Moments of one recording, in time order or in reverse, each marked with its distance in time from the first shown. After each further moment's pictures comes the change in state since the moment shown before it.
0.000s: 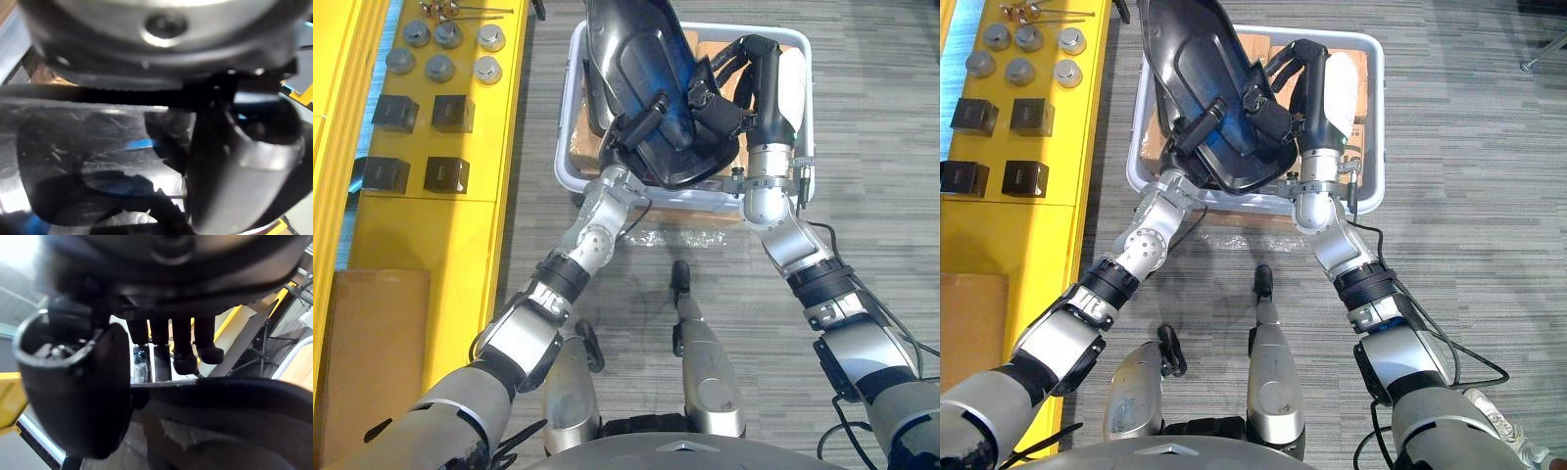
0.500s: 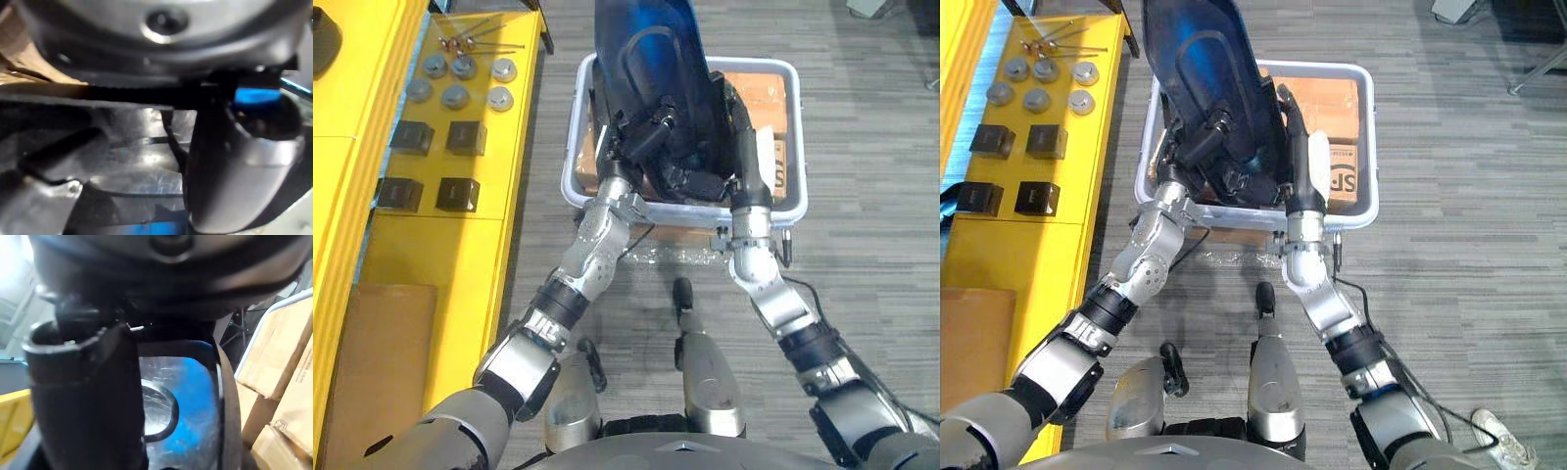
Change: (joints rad) left arm 0.178 -0.005 0.042 -0.264 0.448 -0.048 0.105; right arm 0.400 0.089 -0.035 -0.328 0.103 -0.025 0.098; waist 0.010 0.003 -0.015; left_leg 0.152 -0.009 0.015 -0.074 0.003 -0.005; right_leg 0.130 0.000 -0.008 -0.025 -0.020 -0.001
